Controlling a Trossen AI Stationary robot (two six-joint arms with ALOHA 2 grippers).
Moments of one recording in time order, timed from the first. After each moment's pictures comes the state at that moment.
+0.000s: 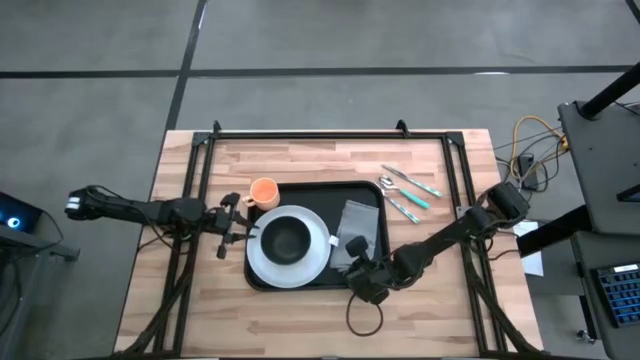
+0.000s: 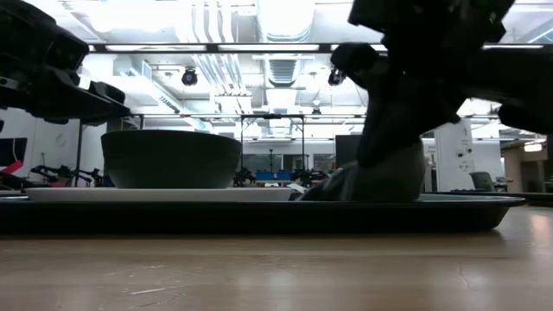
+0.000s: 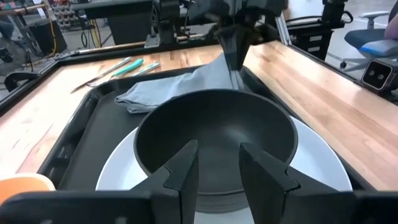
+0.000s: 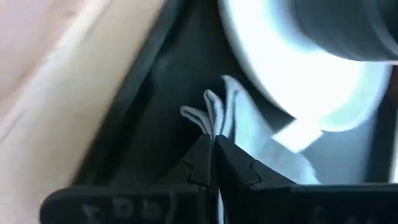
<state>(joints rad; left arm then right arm) -0.11 0.30 0.01 0.01 0.02 0.09 0.49 1.81 1.13 -0.43 0.41 -0.13</state>
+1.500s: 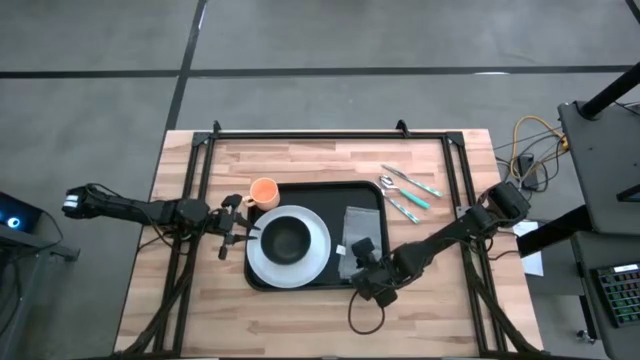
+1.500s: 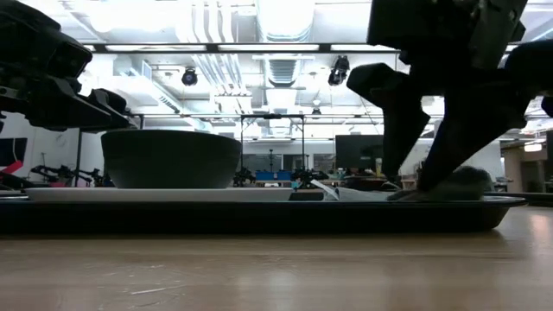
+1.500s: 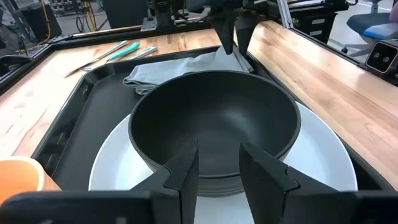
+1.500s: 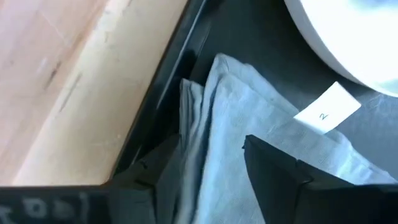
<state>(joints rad) -0.11 0.35 0.01 0.01 0.02 0.09 0.48 1.81 1.13 -0.54 0.26 -0.03</state>
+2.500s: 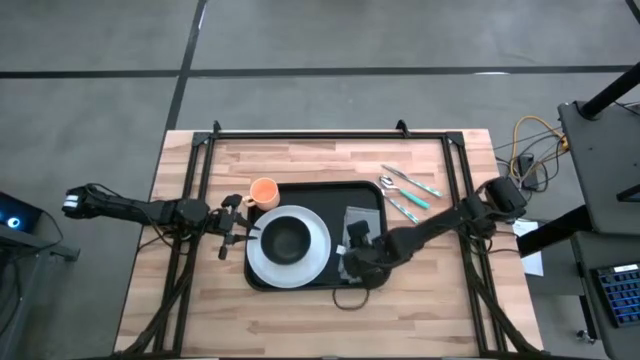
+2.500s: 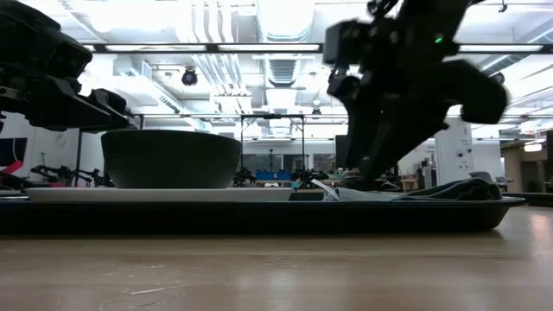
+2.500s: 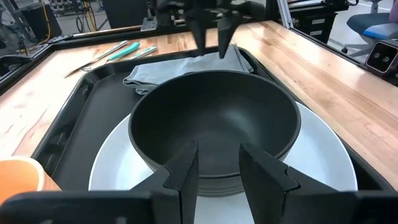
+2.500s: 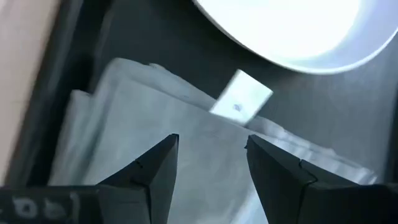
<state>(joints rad) -0.11 0.35 0.01 0.02 0.02 0.09 0.35 1.80 1.16 -0.56 0.29 -0.01</state>
